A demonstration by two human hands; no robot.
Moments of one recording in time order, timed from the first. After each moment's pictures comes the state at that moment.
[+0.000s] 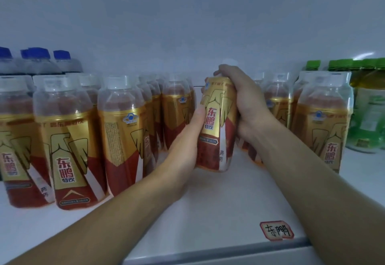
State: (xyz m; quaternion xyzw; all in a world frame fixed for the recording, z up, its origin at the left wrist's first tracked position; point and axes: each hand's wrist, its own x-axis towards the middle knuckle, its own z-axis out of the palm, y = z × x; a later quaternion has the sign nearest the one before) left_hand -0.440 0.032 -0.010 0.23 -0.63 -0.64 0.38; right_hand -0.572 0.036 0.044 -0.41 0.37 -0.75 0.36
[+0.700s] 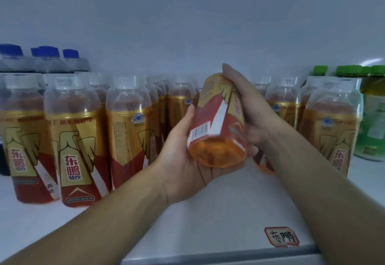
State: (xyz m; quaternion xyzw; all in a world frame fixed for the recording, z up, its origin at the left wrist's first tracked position) left_hand -0.425 0.027 -0.003 0.10 -0.43 -0.87 0.23; right_hand -0.573 0.043 0.043 -0.43 0.40 -0.64 0.49
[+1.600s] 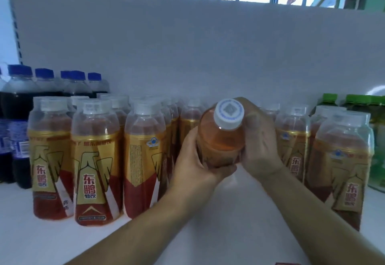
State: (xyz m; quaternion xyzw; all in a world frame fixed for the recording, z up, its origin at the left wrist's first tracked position) left_hand -0.437 0.010 -0.021 0.15 -0.68 -0.47 0.55; right_hand -0.556 0.042 0.027 -0.71 0.27 -0.65 -0.08
